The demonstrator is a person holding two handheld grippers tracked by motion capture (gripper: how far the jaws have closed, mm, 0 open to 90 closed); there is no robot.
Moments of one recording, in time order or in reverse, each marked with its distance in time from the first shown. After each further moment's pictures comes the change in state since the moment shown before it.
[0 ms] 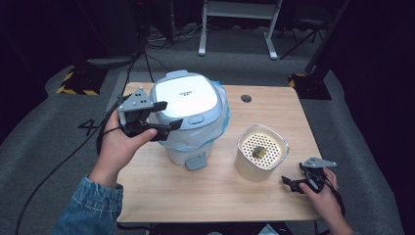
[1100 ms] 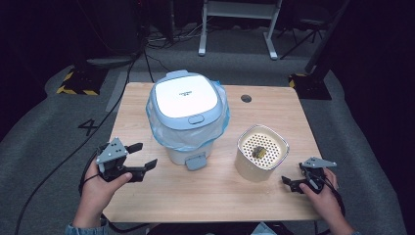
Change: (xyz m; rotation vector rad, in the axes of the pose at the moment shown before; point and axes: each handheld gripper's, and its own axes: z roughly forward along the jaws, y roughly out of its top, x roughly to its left) left arm 0.006 -0.142 -0.018 0.076 0.047 -0.074; right arm 0.000 0.000 0.000 0.000 -0.001 0.000
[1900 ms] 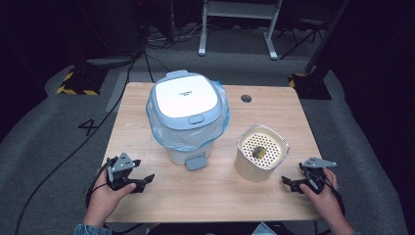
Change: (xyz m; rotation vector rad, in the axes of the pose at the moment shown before) left arm 0.013 -0.064 0.036 0.202 0.036 -0.041; right arm 0.000 0.000 0.000 -0.001 0.000 0.000
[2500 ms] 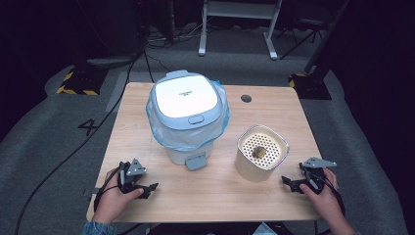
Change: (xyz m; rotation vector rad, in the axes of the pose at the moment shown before) left arm -0.006 -0.014 0.032 0.177 0.010 0.069; right arm 0.000 0.000 0.000 0.000 0.000 0.000
